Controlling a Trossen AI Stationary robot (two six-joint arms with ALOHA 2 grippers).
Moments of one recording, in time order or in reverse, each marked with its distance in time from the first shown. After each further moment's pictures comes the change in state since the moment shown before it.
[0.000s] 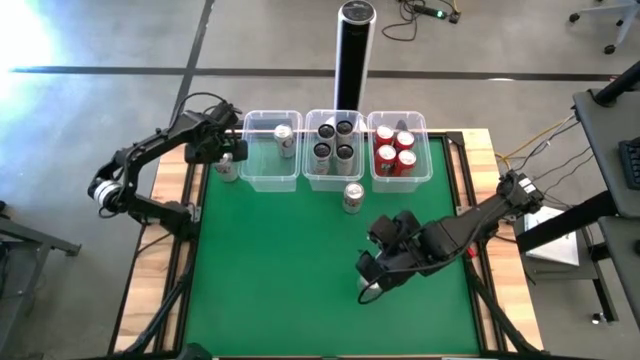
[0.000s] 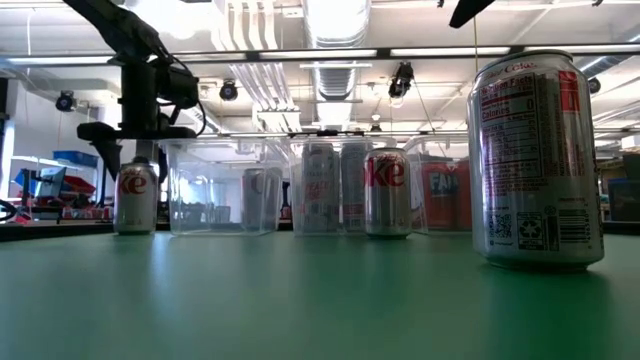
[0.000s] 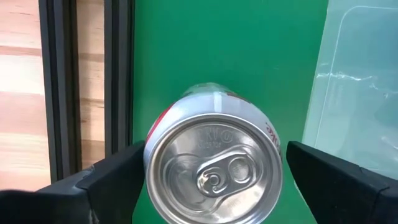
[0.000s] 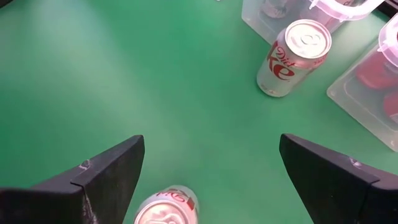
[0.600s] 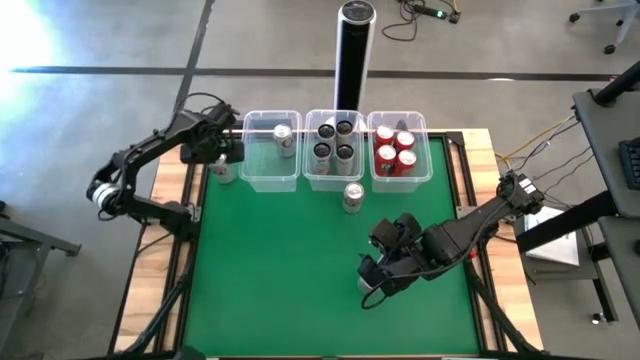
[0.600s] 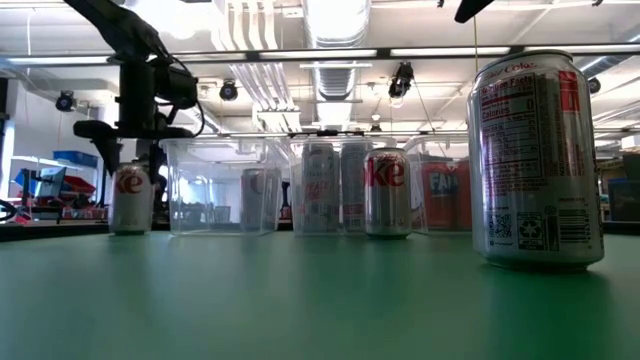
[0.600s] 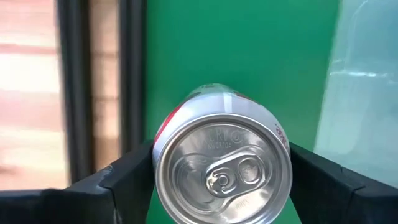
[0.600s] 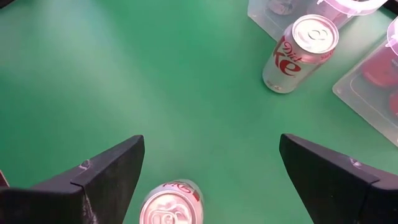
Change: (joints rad) left arm 0.001 -0.013 0.003 -0.029 -0.017 0.018; right arm 0.026 0.000 0.000 0.002 -0.001 0.012
